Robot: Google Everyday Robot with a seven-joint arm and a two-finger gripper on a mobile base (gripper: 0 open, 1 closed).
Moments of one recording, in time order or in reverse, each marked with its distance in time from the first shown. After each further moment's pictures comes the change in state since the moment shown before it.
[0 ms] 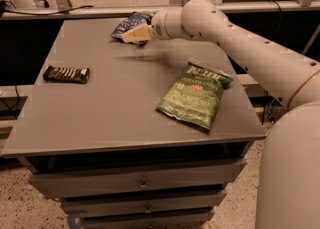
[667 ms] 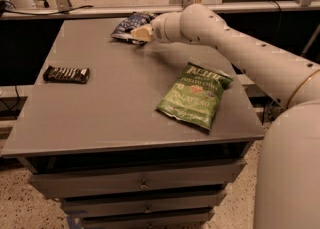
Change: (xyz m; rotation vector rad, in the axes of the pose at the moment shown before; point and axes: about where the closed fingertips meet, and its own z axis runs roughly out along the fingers) arm 0.011 -0.003 0.006 0.021 0.003 0.035
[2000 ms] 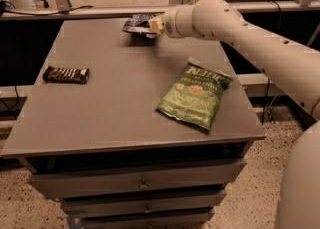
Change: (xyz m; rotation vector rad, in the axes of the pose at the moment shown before) arm -0.016 -0.011 -0.041 0.045 -0.007 -0.040
